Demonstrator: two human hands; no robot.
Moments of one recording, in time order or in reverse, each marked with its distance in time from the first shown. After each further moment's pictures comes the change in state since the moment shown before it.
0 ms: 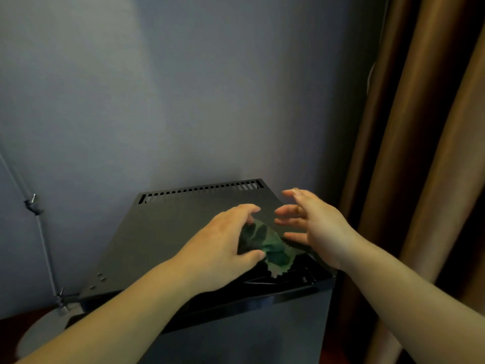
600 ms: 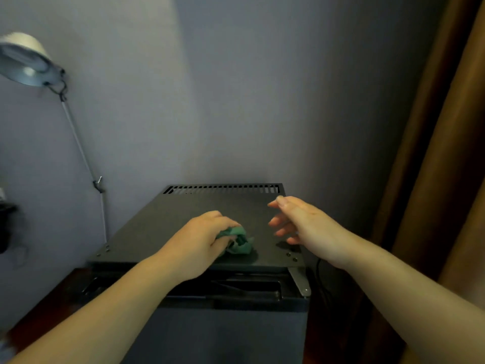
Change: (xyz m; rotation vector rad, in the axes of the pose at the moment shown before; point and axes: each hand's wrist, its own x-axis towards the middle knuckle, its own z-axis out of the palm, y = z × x) left_hand 0.009 0.009 0.021 0.168 0.089 -0.222; right_hand 0.041 -0.006 -0.048 -0.400 -0.436 -0.147
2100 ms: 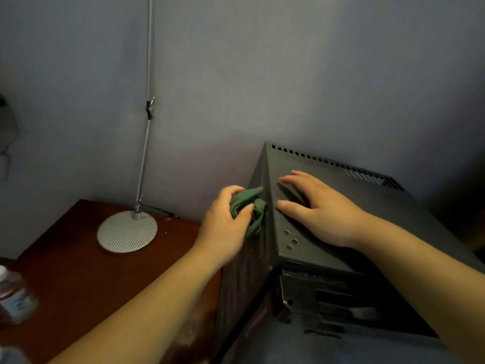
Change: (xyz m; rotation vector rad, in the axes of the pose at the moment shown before) left_hand -0.084 -0.291 0.001 -0.824 0.412 -0.439; right_hand 0.146 -0.086 0.291 -0.977 -0.163 0.001
